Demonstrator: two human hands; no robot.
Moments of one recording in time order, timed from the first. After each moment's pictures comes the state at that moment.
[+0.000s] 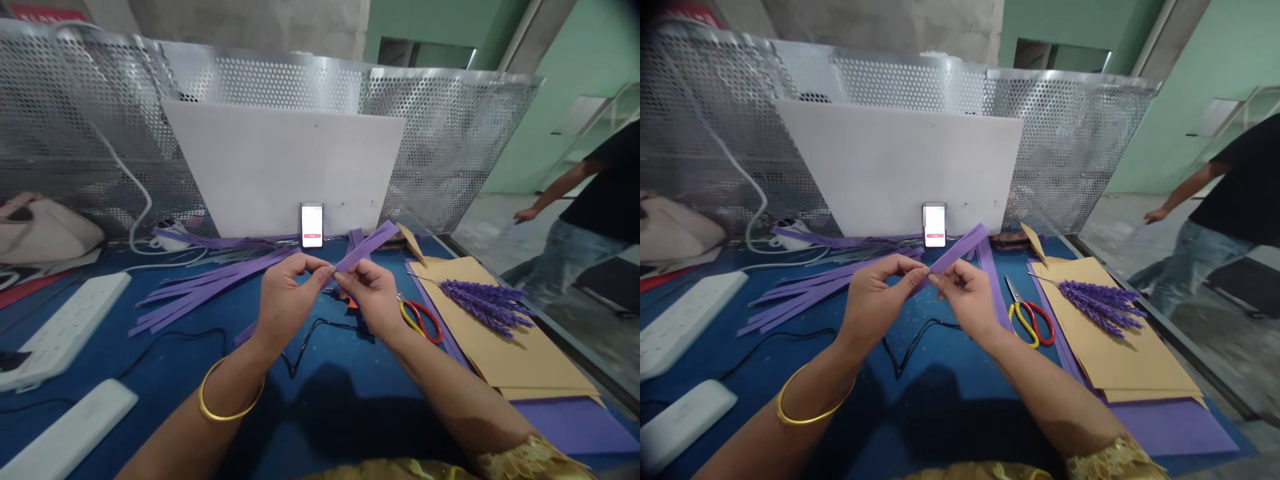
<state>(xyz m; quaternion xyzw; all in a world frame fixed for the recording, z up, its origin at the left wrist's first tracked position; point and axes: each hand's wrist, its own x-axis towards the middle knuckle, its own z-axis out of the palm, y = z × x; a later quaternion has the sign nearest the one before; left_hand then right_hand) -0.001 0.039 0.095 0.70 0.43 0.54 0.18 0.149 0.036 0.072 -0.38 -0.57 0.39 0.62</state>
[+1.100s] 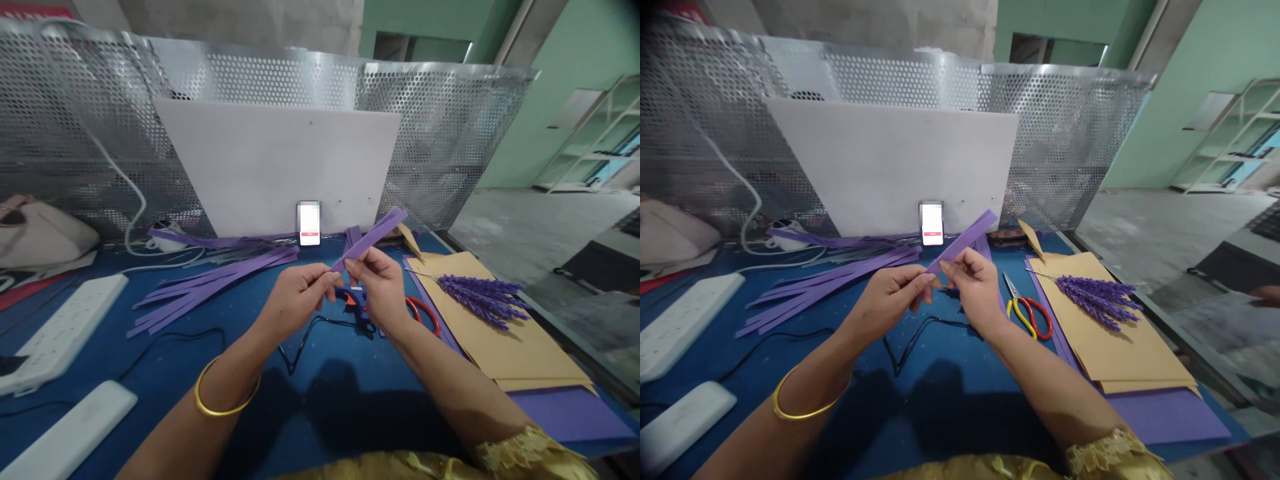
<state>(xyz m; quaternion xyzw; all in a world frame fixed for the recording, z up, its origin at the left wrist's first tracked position) -0.004 0.040 0.101 0.76 0.39 0.38 0.35 0.158 0.040 0.074 -0.34 -0.53 0.37 0.68</state>
